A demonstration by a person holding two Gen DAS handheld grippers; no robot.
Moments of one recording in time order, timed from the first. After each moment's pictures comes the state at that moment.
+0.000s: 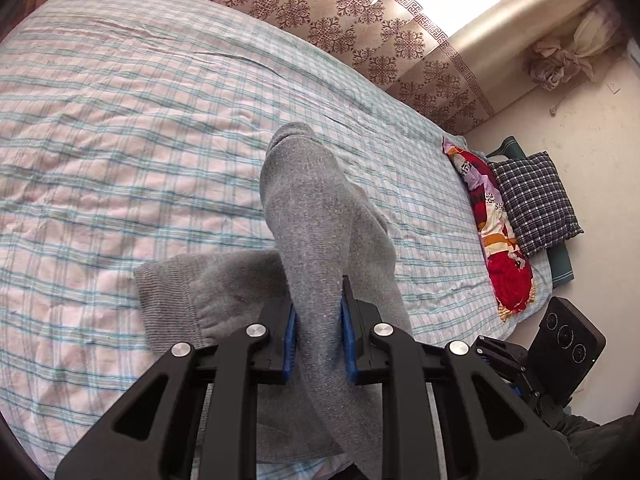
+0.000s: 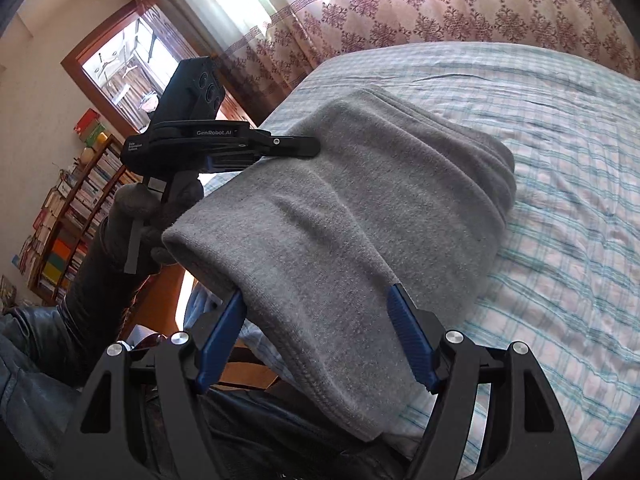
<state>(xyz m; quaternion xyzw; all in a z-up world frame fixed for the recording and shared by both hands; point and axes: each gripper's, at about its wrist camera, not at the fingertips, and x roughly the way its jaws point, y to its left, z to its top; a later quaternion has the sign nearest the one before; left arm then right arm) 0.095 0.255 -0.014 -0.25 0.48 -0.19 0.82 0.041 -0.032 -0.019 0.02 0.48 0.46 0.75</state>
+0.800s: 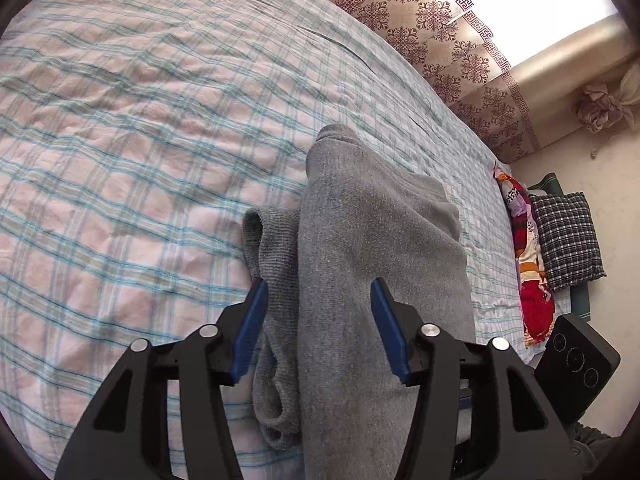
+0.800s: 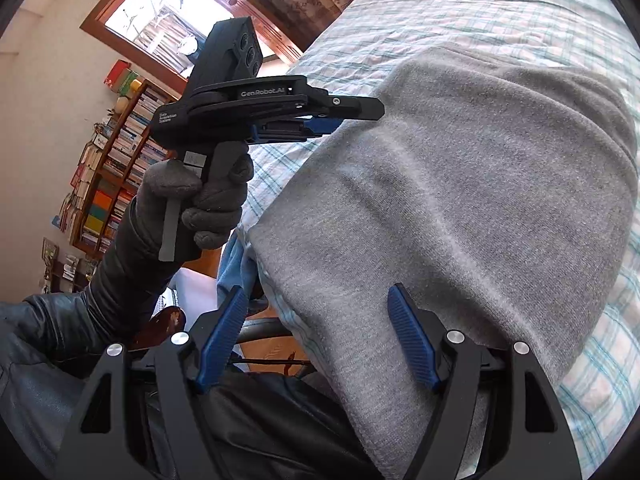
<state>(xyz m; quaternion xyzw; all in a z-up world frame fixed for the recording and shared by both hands) 0.064 0.310 -0.075 -0.29 0.50 -0.10 0.81 0.046 0.048 -0.081 0.01 0.55 0.53 0.64</state>
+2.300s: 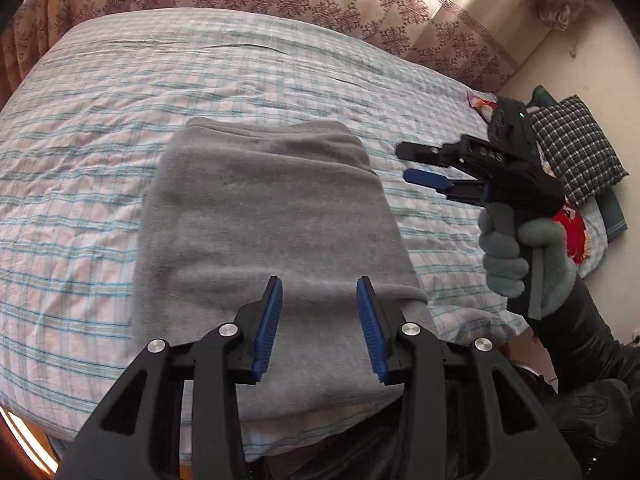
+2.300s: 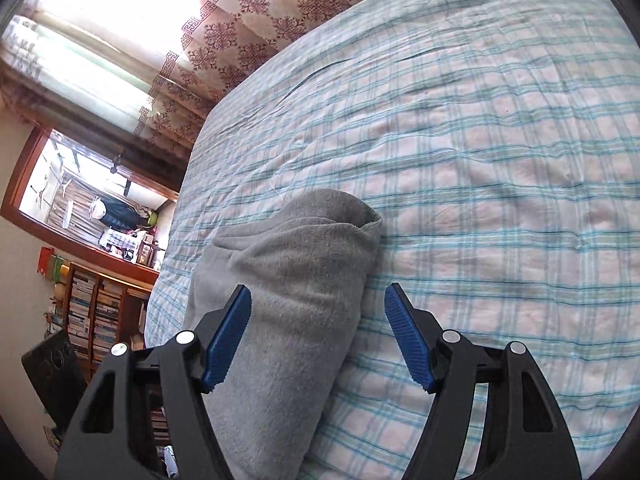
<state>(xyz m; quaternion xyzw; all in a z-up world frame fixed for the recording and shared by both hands) 0.014 0.169 -0.013 -0.13 0.51 -0.13 0.84 0.206 -0.096 -0.093 0.23 0.54 0.30 0.76</state>
